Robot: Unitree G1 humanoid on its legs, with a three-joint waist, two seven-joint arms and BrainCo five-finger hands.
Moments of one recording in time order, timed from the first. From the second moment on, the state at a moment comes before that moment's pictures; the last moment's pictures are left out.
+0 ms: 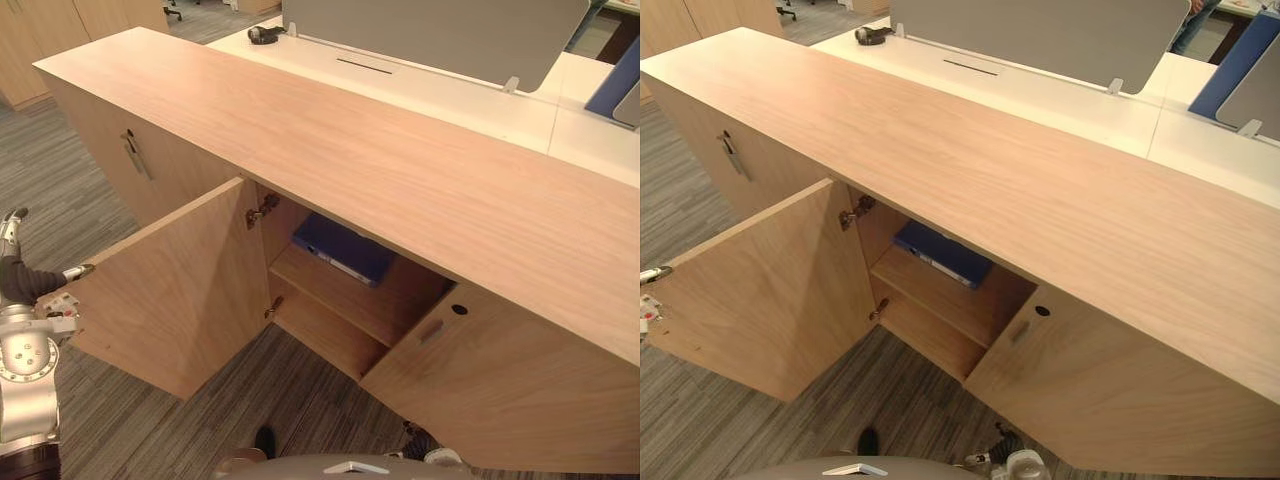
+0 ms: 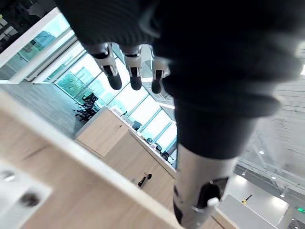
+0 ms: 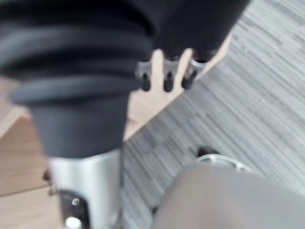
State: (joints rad) left arm 0.11 0.50 0.51 -0.04 0.28 0.04 0.11; right arm 0.12 -0.13 -0.09 0.92 -0.32 0.03 0.04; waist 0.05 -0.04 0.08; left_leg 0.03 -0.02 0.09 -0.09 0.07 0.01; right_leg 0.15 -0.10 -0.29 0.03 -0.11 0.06
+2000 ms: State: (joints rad) left arm 0.00 0.73 0.21 0.19 0.14 -0.03 -0.21; right arm 0.07 -0.17 0.04 1.00 -0.33 0.02 0.10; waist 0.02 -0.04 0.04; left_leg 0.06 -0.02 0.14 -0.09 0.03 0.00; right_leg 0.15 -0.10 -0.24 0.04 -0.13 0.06
